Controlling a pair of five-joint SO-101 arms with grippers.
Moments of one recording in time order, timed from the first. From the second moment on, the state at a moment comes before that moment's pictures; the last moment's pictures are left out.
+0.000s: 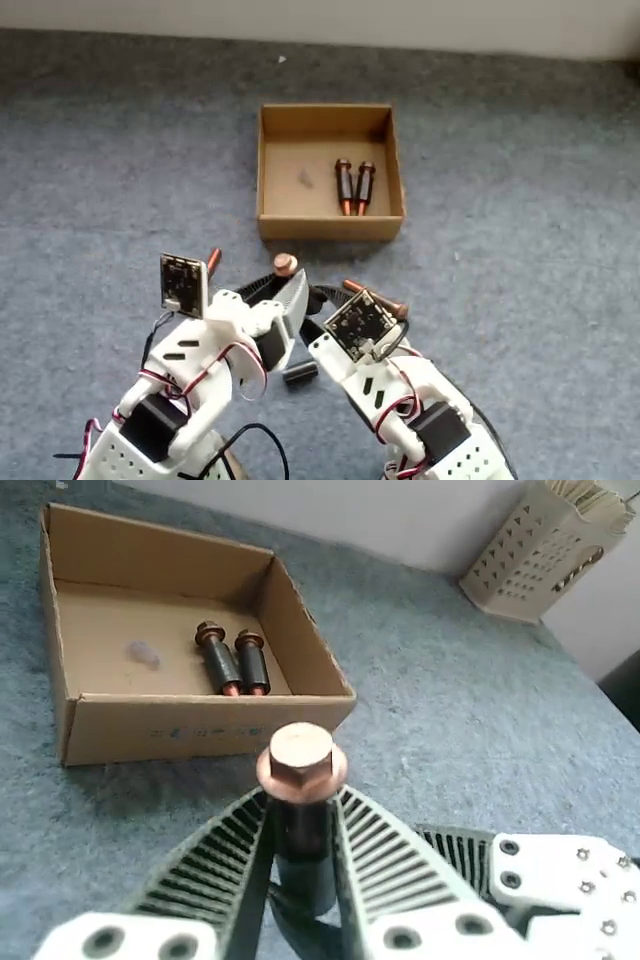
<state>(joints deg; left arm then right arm) 29.2 -103.9 86.6 45.2 34.2 -41.8 -104.2 95.7 37.4 13.8</state>
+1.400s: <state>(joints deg) 22.6 -103.9 77.3 65.2 31.9 -33.6 -104.1 95.7 37.5 12.4</state>
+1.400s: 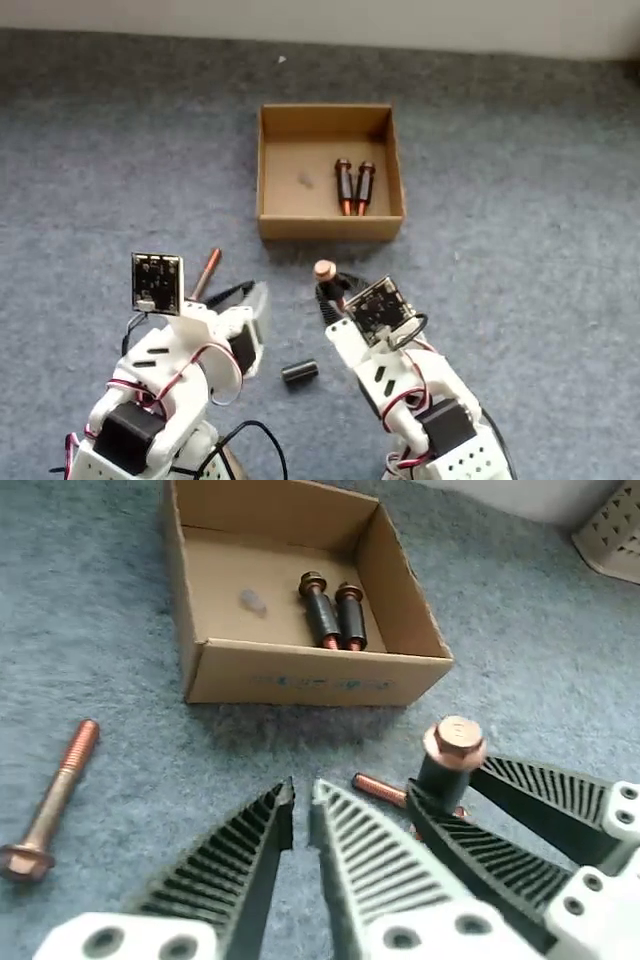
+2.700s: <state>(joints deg) -3.6 -103.9 92.6 65.6 -13.1 -20.7 -81.4 64.7 53.1 2.8</state>
